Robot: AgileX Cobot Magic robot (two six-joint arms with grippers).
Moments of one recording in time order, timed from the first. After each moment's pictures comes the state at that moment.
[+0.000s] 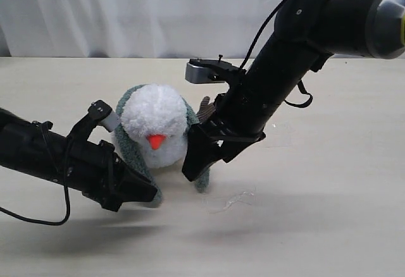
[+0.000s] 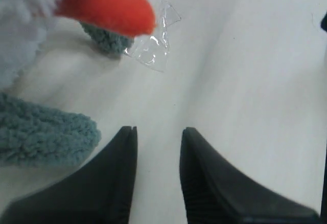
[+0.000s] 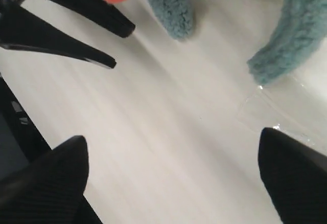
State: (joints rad) left arm -0.26 1.80 -0.72 -1.40 0.84 1.76; right arm 0.46 1.87 -1.38 0.55 1.14 -0.50
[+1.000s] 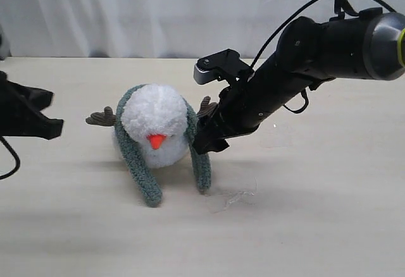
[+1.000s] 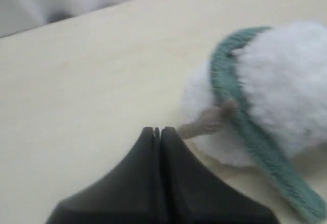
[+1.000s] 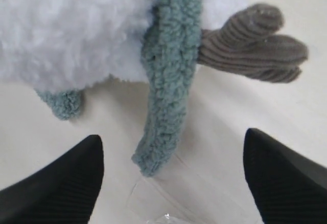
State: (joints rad) left arm -0.26 1.17 -0.56 -1.19 0.06 1.32; right arm 0.46 1.87 -1.27 0.48 0.68 -0.59
